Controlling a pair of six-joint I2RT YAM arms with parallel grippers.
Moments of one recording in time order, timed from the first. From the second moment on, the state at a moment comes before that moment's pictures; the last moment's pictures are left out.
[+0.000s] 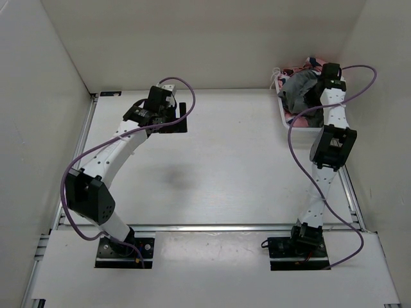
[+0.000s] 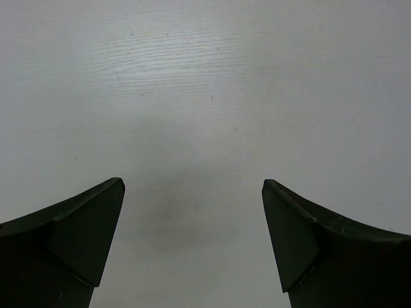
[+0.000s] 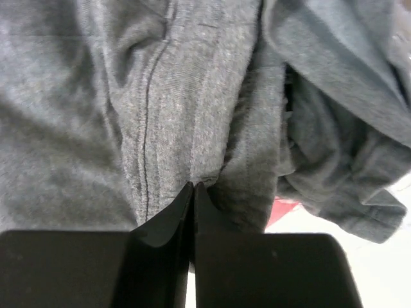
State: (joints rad) left arm -0.44 1.60 1.52 -0.73 -0.09 -0.33; right arm -0.19 2.45 2.39 -0.80 0.03 0.61
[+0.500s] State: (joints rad) left arm -0.27 1.60 1.52 -0.76 -0.11 -0.41; right arm 0.15 1.92 2.44 -0.60 -0.18 0.51
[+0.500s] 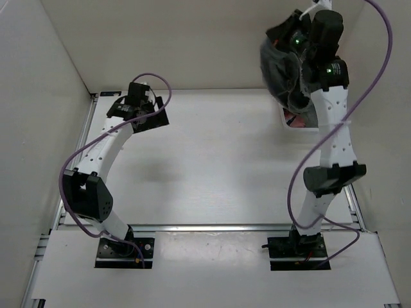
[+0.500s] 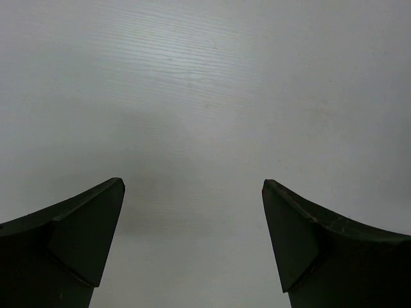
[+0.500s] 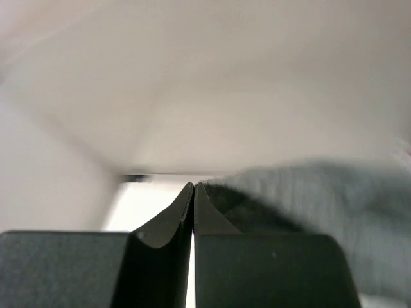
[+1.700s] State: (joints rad) left arm -0.04 1.19 0.95 -0.92 0.16 -0.62; right arm 0.33 1.58 1.26 -0.58 -0.16 0.51
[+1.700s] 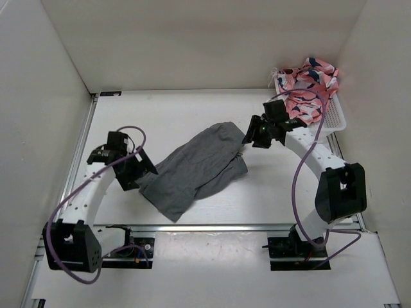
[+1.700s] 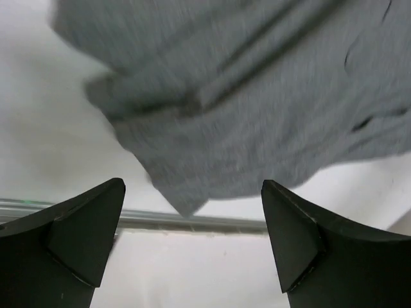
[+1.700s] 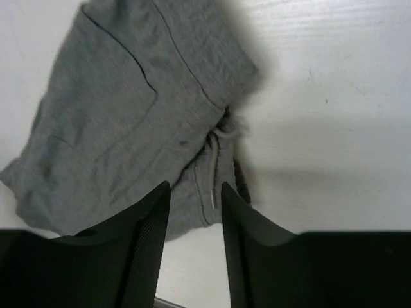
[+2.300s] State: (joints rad) left arm -0.29 1.22 0.60 -0.80 0.19 -0.93; right arm 0.27 1.98 1.42 -0.50 -0.32 0.58
